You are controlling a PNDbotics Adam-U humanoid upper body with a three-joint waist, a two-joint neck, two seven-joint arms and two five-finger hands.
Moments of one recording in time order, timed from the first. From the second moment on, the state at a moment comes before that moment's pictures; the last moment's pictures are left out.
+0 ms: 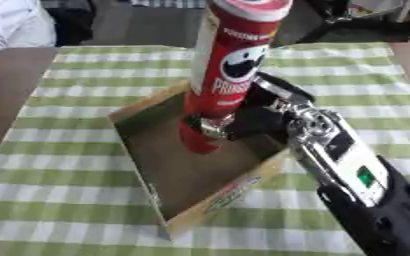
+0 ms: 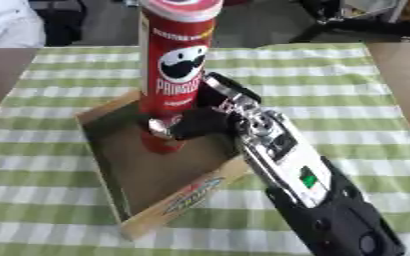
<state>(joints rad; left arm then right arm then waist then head) -0.38 0.58 -0.03 -1.71 0.55 -0.02 0.54 -0.73 -0.28 0.41 -1.67 -0.24 0.52 0.03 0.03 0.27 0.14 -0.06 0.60</state>
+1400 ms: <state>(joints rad) -0.38 0.57 -0.03 -1.71 0.56 -0.02 0.54 -0.72 -0.28 0.39 -1.57 -0.01 0.34 0.17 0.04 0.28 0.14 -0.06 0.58</state>
